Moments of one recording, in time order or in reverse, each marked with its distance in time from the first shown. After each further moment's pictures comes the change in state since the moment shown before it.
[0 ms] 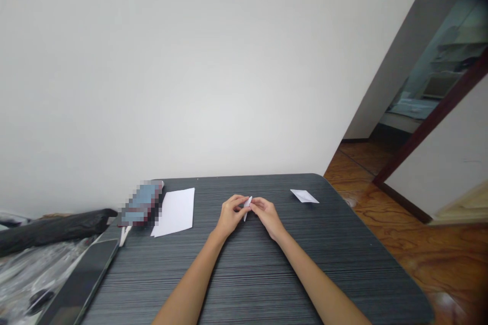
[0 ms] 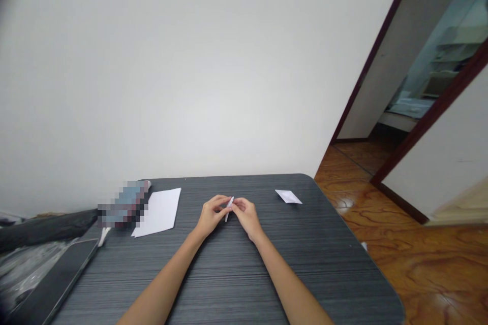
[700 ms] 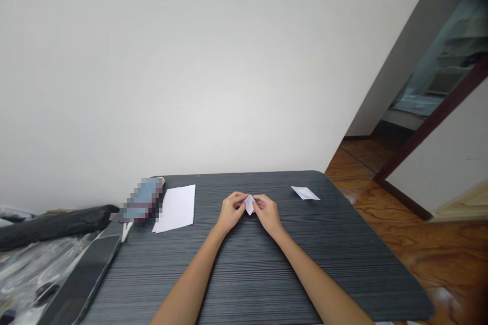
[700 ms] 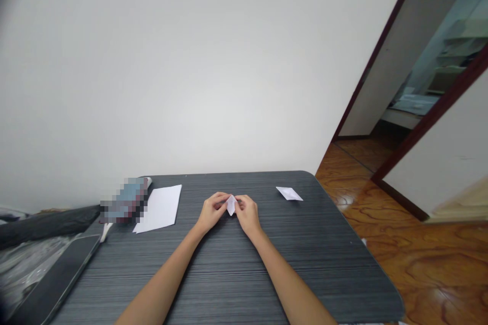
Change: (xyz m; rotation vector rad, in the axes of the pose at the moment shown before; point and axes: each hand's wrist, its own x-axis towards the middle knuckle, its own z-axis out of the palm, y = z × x) left_hand 0.000 -0.004 0.001 -0.083 0.017 -0.098; right_hand 0.003 0.016 -0.005 -0.320 0.047 -0.213
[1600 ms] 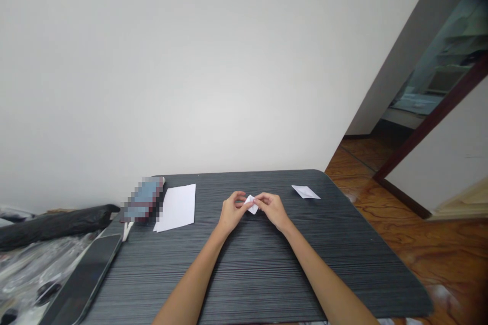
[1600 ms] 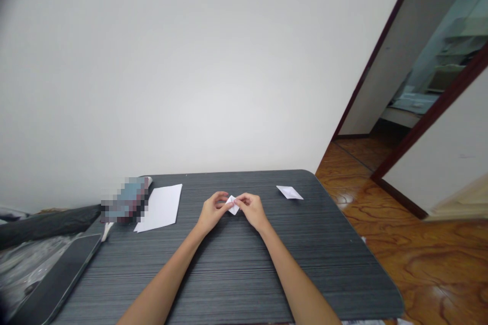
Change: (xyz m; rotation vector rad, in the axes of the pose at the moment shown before) left_hand -0.005 0.010 0.003 -0.156 0.024 -0.237; right_hand 0.006 -0.015 -0.016 0.197 -0.139 0.155
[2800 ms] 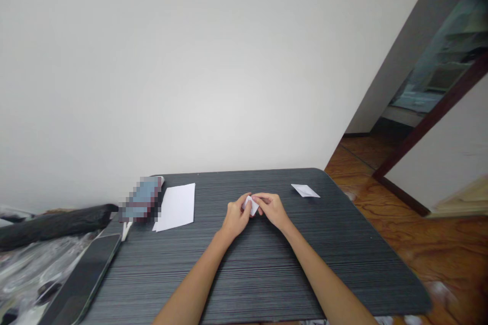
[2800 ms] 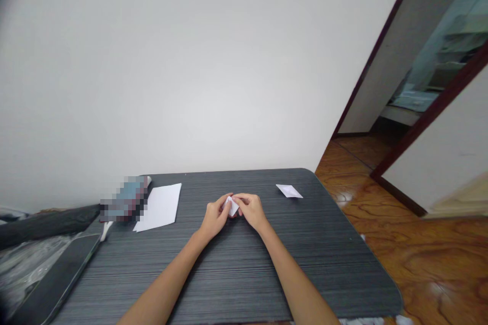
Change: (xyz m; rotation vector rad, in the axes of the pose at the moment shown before) left_hand -0.012 0.007 0.012 0.356 0.007 0.173; right_hand -0.003 -0.005 0.001 -0.067 -0.028 -0.053
